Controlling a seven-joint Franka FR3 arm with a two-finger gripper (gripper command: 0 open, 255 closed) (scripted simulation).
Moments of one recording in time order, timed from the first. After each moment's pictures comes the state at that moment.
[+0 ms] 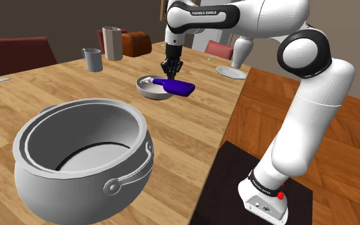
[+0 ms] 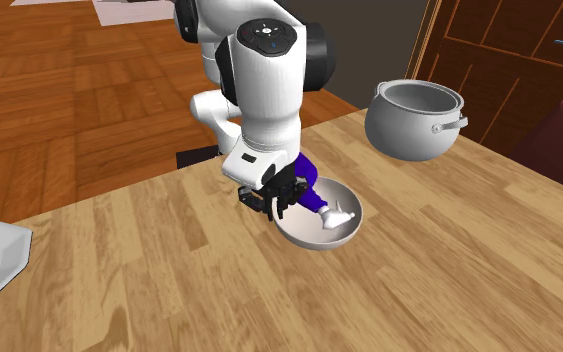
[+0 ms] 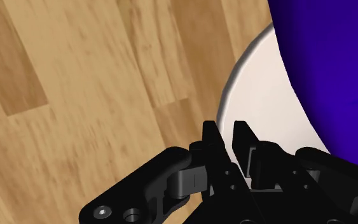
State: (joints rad) arm 0.00 0.15 -0.02 -1.62 0.04 1.69 0.07
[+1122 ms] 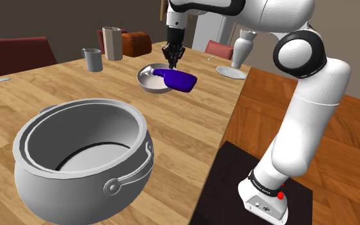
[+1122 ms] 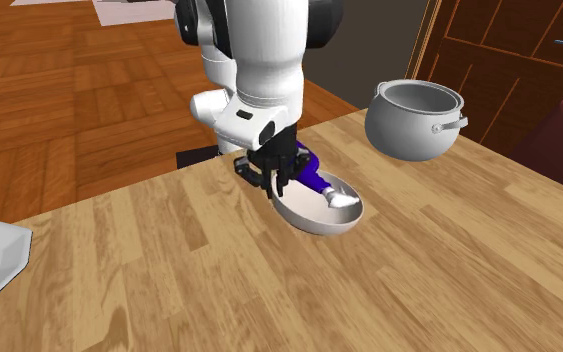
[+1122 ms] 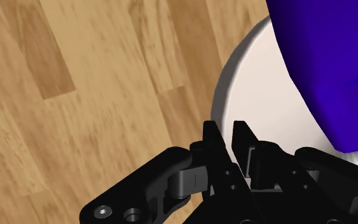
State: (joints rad) arm -0.01 0.18 -0.02 -1.41 0.04 1.51 0.08
